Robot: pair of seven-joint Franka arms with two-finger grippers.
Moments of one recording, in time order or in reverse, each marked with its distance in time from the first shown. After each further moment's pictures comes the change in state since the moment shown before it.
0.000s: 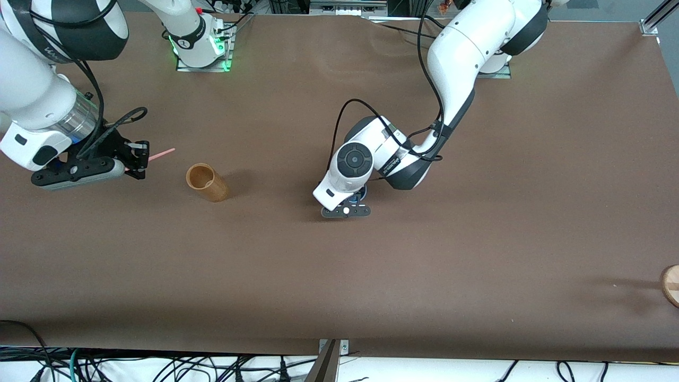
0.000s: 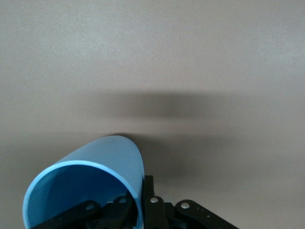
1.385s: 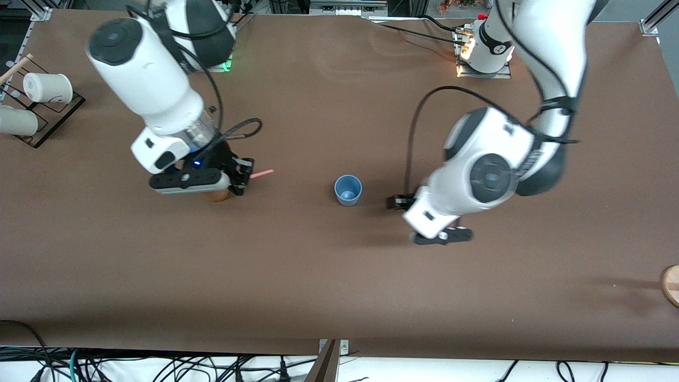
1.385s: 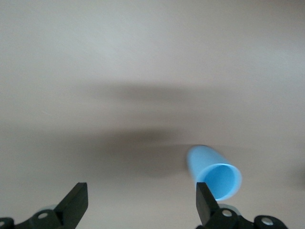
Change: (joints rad) left arm 0.294 -0.253 0.073 0.049 -0.105 -0.349 0.341; right arm 0.266 0.192 0.016 0.132 0.040 0.264 0.521
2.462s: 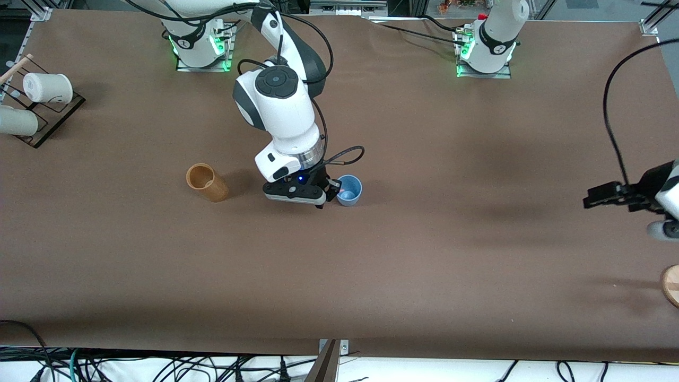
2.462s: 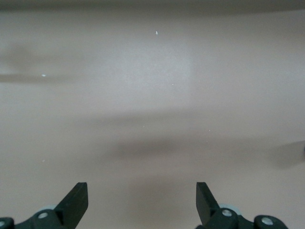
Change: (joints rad) left arm 0.303 -0.290 0.194 -0.080 0.012 -0.134 0.559; right arm 0.189 0.258 -0.002 0.084 -0.141 0.197 0.430
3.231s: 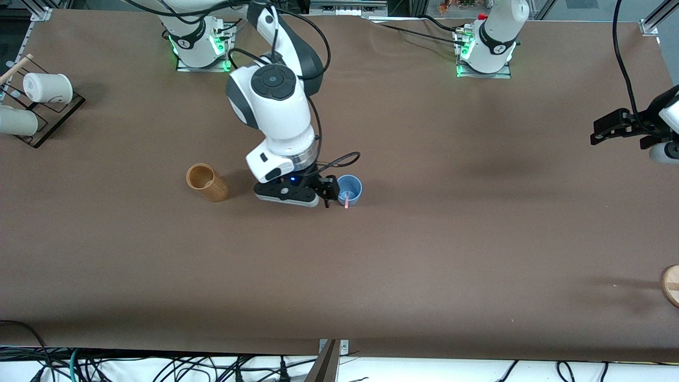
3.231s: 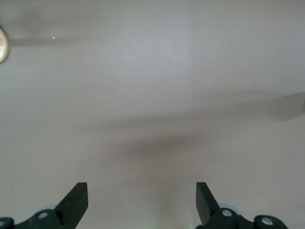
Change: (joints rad) left arm -0.027 -0.287 -0.006 -0.270 0.051 -0.079 0.011; right arm -0.007 -0.024 -0.040 0.082 -0.007 -0.208 -0.063
